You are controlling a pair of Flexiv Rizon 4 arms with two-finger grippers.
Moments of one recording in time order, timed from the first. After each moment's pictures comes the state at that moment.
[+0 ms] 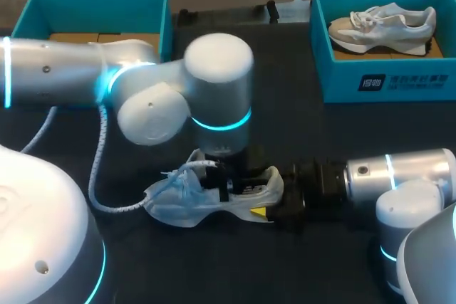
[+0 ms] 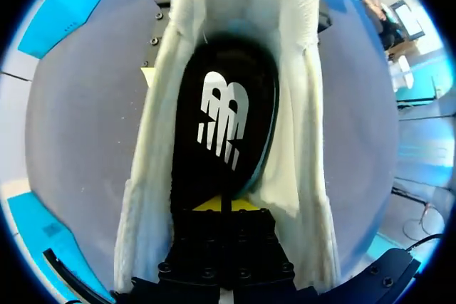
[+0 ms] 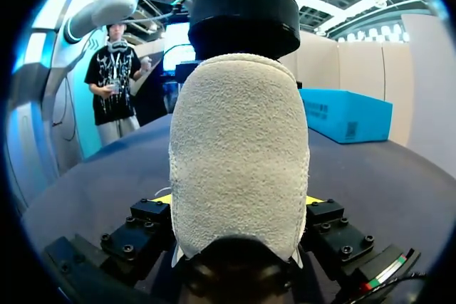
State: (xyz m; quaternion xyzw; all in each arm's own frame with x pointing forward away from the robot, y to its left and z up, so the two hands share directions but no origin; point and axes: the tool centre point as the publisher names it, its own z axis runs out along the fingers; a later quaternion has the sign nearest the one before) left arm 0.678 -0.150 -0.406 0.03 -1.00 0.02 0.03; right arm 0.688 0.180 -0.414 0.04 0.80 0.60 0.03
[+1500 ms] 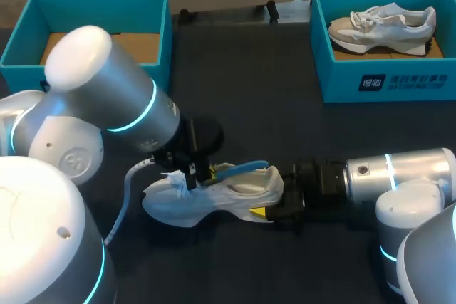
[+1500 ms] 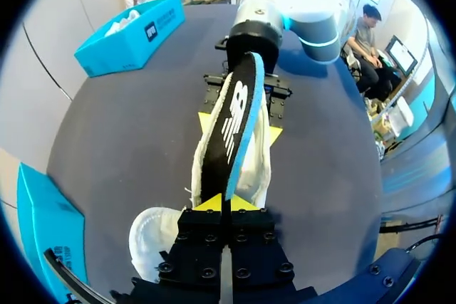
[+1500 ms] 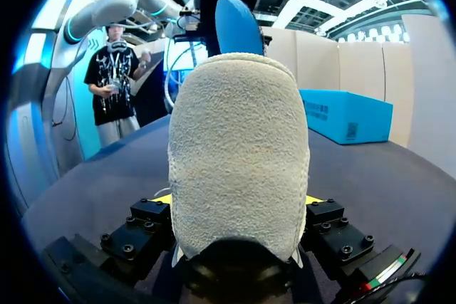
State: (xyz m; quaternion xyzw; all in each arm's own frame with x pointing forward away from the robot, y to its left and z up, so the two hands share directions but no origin) left arm 0.679 -0.132 -0.331 0.08 -0.97 0.23 -0.03; right arm 0.687 0.181 -0.412 0.04 0.80 0.60 0.03
